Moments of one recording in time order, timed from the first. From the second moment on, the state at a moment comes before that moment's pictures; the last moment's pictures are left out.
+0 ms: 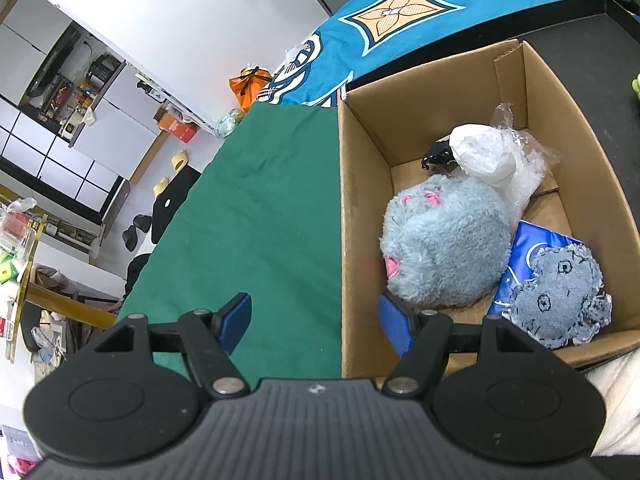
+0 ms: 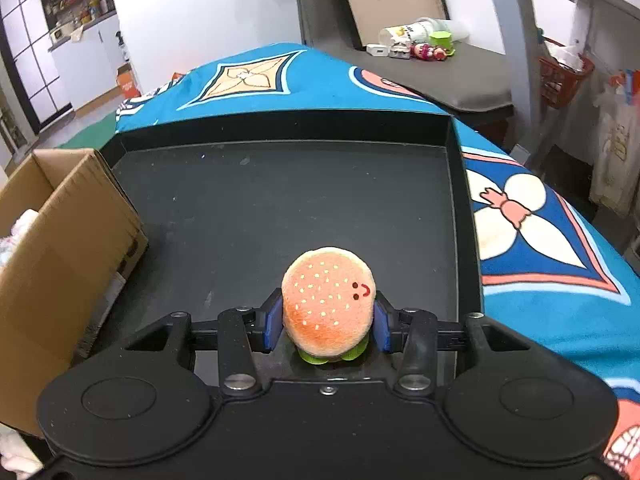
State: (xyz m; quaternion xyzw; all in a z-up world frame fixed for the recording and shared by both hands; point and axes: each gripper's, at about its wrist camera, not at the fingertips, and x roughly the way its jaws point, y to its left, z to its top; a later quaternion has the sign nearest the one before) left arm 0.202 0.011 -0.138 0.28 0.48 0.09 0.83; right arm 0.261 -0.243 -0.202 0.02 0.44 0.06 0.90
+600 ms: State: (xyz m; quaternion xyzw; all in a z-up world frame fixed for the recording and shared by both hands) left arm 0.189 0.019 -0.130 0.27 0.45 0.09 0.84; right arm 0.234 -0.234 -0.169 0.03 0.40 0.05 0.91
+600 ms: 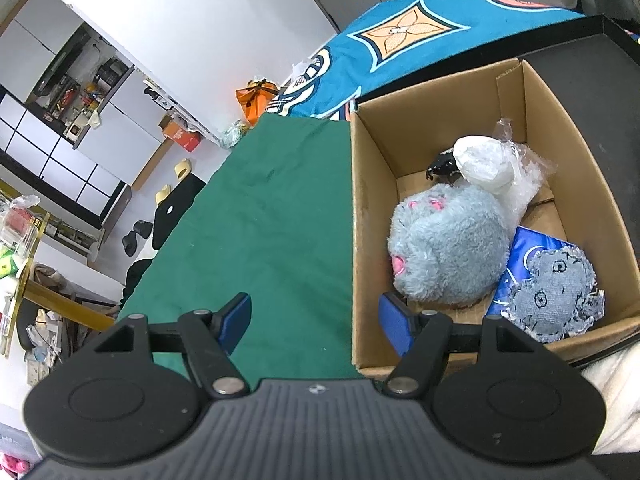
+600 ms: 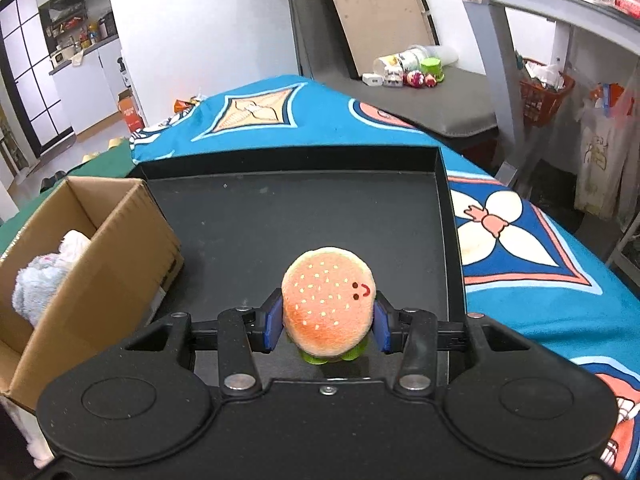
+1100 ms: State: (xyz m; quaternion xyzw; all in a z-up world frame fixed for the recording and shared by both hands) left arm 0.184 0.028 -0.126 0.25 0.44 0.08 0.86; right arm 0.231 -0.214 -0.125 0.03 0.35 0.06 0.93
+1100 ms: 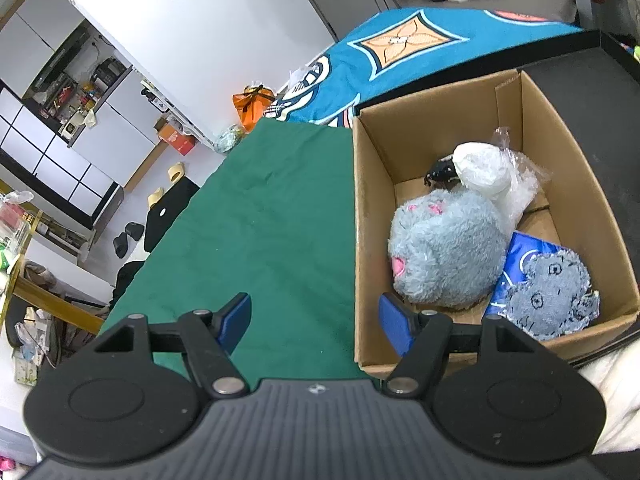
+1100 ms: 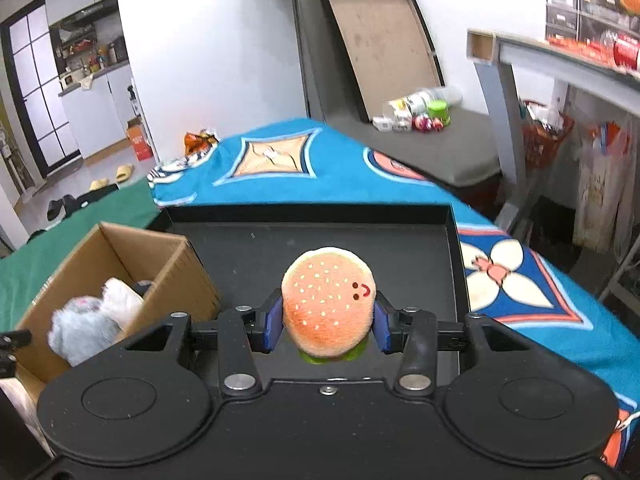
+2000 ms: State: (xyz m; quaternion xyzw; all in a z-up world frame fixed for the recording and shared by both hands) left arm 0.186 0.056 -0.121 0.15 0.45 0.03 0.88; right arm 0.218 -0.127 -0.102 0.01 0.35 0.14 0.93
